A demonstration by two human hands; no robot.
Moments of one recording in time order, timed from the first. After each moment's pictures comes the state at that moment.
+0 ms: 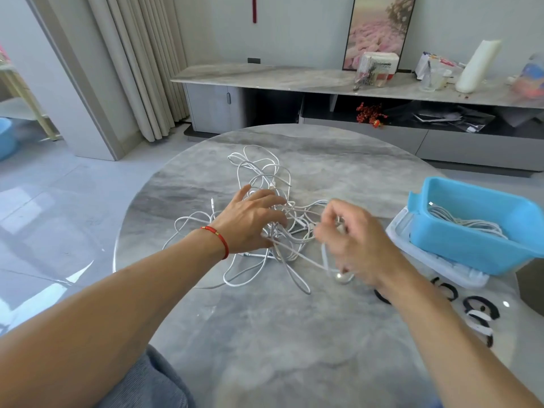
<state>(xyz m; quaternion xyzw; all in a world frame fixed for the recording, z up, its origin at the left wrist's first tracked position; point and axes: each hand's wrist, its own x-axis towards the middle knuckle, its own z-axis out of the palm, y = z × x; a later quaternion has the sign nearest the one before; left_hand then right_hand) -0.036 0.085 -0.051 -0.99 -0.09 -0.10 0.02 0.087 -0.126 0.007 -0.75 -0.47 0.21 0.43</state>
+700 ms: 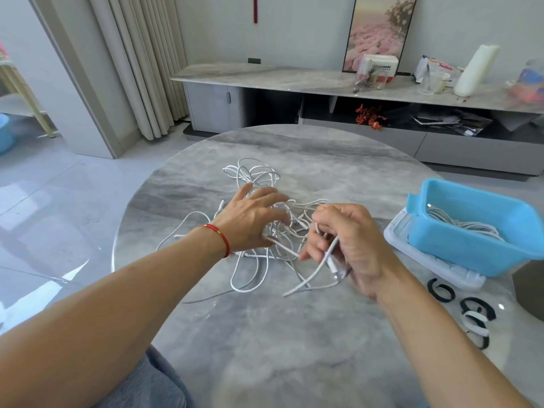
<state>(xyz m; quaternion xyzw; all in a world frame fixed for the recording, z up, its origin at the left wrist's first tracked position) -0.031 0.085 -0.053 -0.99 -0.09 -0.12 0.05 0.073 -0.115 0.003 -0.55 -0.38 0.41 0.62</state>
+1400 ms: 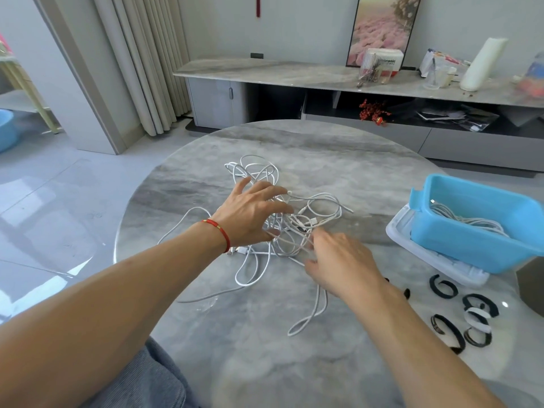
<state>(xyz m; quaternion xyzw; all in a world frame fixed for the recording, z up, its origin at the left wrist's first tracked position) -0.033 0.084 -0.052 -0.99 -0.12 -0.11 0.06 0.071 -0.110 -0.037 -0.86 -0.51 0.05 0.07</state>
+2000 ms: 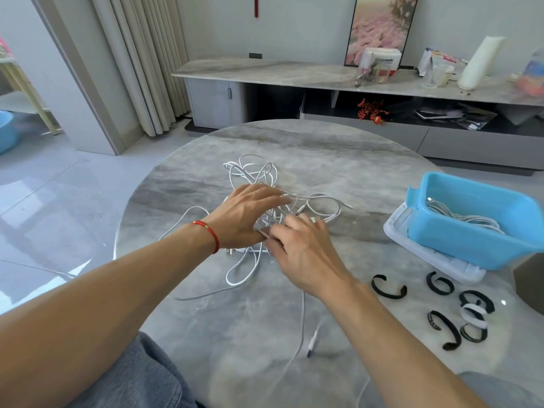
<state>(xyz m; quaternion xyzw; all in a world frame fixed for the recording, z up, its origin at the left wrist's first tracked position) -0.043 0.082 -0.052 -0.98 -0.07 -0.16 -0.08 0.052 -0.085 -0.055 -0.76 -0.63 -0.02 0.18</state>
